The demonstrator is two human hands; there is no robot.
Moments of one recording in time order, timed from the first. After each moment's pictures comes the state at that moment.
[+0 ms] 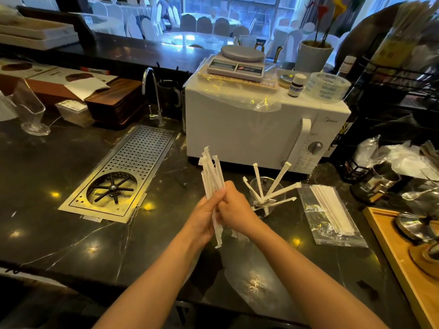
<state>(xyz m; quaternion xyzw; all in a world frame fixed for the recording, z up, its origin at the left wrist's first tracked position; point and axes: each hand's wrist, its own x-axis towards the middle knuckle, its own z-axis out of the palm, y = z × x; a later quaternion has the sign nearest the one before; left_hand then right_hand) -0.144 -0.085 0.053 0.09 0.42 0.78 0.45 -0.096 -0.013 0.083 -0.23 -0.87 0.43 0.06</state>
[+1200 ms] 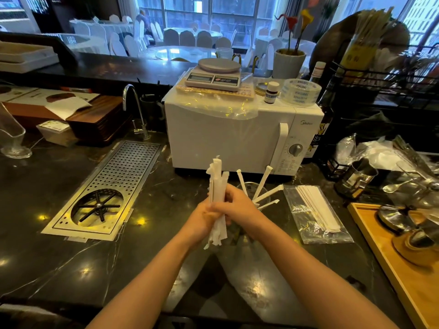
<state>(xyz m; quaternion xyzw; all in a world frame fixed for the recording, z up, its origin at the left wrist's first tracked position) -0.133 -0.072 0.071 0.31 0.61 0.64 0.35 -0.070 0.014 0.104 -0.20 -0.77 0.60 0.09</state>
